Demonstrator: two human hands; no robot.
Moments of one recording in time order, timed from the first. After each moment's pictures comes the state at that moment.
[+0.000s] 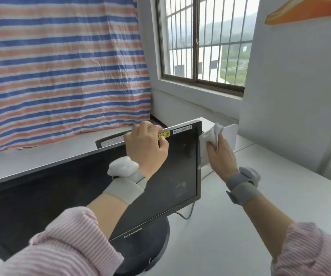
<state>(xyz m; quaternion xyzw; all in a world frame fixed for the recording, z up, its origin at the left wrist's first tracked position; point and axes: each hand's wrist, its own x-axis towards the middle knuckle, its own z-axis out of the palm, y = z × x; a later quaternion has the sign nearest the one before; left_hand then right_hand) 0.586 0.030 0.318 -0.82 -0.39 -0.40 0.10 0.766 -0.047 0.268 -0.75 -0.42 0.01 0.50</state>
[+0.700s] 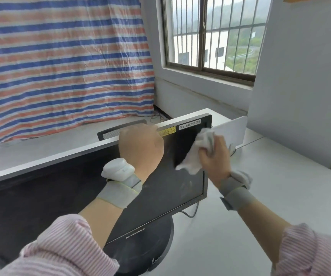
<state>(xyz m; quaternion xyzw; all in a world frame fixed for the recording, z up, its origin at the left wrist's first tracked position) 0.580 0.049 0.310 -0.83 -0.41 -0.35 0.10 0.746 -0.013 0.243 -0.65 -0.46 -0.07 0.61</state>
